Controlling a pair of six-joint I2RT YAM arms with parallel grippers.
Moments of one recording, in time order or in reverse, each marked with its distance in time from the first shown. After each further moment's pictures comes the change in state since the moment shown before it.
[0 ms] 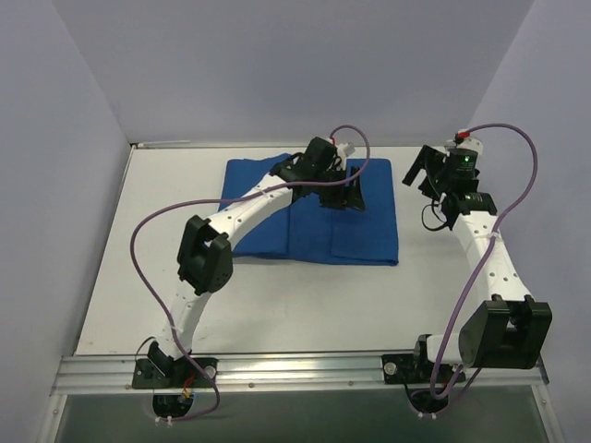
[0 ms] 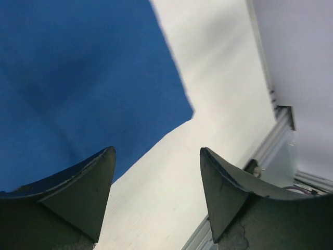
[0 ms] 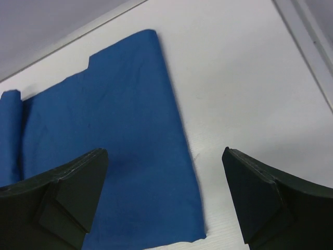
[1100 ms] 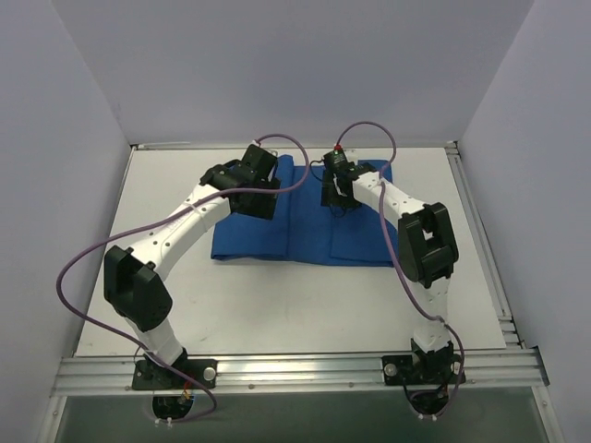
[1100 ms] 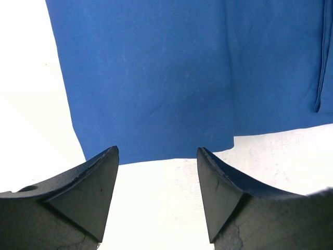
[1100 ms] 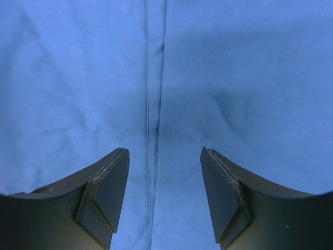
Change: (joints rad) left arm 0.153 -0.561 -0.518 -0.357 -0.679 0.292; right arm 0.484 0.729 0.480 -0.253 0.185 0.057
